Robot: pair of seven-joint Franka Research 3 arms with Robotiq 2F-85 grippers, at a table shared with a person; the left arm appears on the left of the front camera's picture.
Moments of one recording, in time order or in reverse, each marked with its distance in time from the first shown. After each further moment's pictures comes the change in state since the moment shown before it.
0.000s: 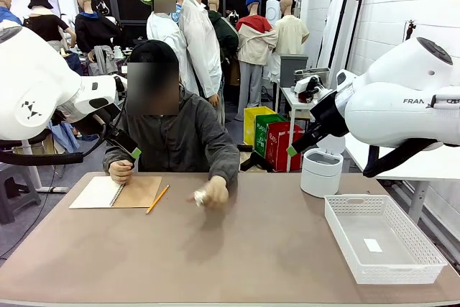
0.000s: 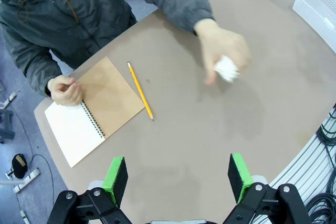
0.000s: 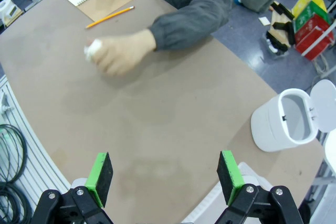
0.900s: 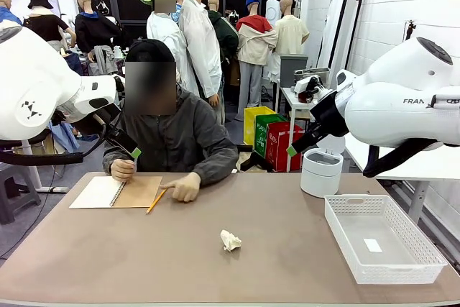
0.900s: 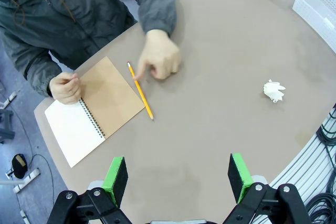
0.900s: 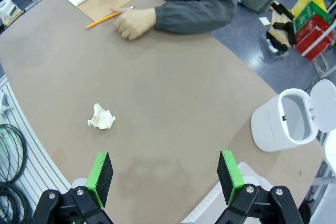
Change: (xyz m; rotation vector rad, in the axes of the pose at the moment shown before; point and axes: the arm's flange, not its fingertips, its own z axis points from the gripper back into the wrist) left arm 0.000 0.000 0.000 0.000 0.000 0.000; right arm 0.000 0.000 0.000 0.000 0.000 0.000
